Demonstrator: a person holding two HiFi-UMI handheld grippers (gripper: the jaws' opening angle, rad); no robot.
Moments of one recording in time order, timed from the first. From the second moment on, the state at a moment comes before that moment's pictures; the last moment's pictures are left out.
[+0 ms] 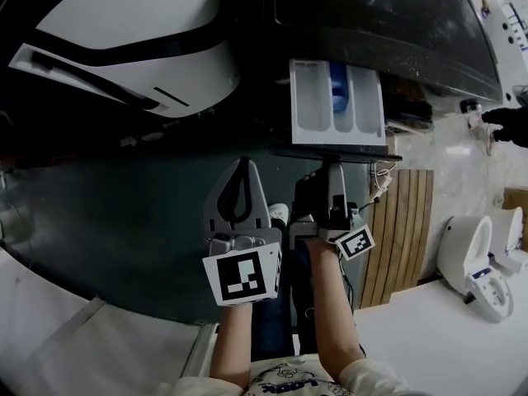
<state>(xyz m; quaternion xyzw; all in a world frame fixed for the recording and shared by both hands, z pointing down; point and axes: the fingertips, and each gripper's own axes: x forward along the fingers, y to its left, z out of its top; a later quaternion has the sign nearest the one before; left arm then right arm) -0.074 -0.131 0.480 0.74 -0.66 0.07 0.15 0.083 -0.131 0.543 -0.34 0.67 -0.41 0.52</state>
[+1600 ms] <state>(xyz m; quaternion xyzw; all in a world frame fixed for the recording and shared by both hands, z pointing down) -0.088 -0.094 0.444 0.72 -0.68 0.10 0.12 0.062 -0.093 0.527 -0.39 0.76 -0.42 0.30</state>
